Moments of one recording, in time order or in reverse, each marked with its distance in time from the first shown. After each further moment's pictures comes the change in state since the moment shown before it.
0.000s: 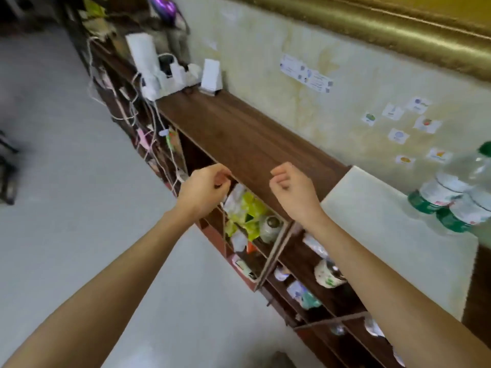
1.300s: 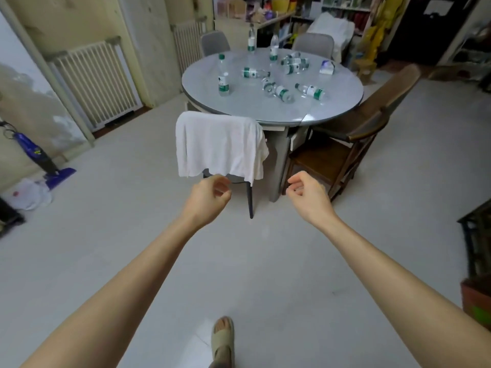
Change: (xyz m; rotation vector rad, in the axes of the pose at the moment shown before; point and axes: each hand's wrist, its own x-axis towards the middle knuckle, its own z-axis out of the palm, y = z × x) left_hand -0.343 -0.796 -0.701 -0.039 0.958 -1.028; right_hand -0.030 -0.770 0.979 0.082 -0.978 -0.760
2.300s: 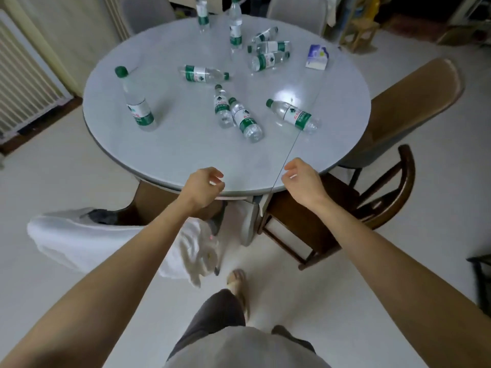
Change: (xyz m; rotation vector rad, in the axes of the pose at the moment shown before) left_hand 0.656 0.047 0.199 0.080 -0.246 -0.136; right_hand 0.642 0.160 -0.038 -0.026 -0.124 0.201
